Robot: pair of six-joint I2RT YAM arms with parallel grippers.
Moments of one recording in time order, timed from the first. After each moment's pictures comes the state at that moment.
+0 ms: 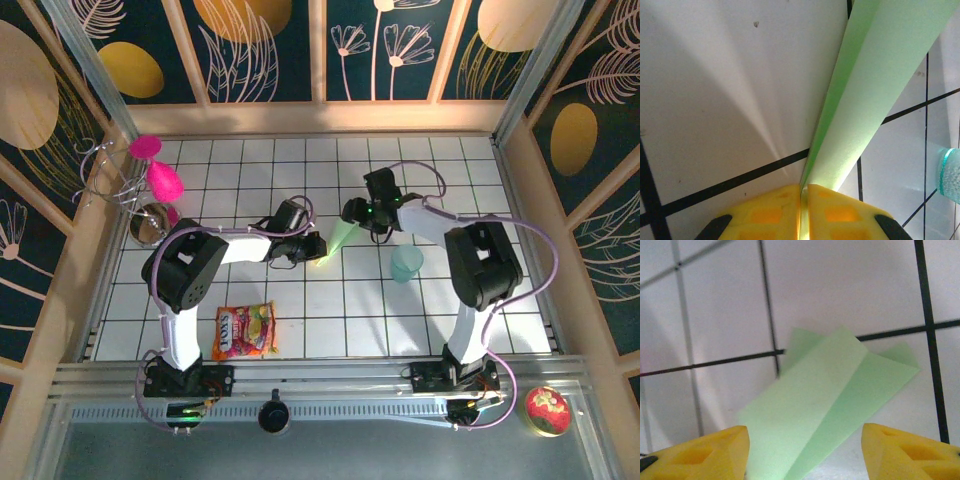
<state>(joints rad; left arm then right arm) -0.61 1.96 1.02 0.02 0.39 -0.73 0.46 1.82 1.17 -0.30 -0.14 0.67</state>
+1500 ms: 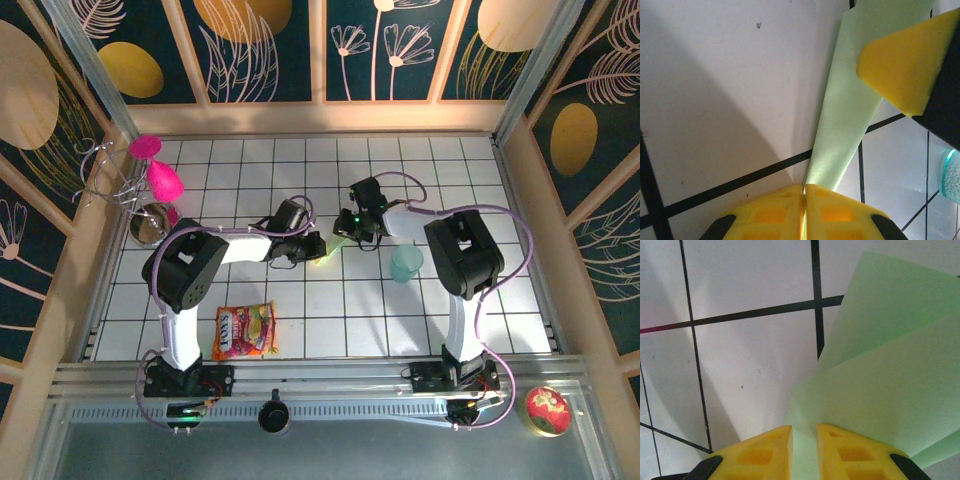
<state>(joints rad) -0.62 1.96 1.03 0.02 0.38 -0.73 0.51 1.96 1.18 -0.22 -0.28 0.67</state>
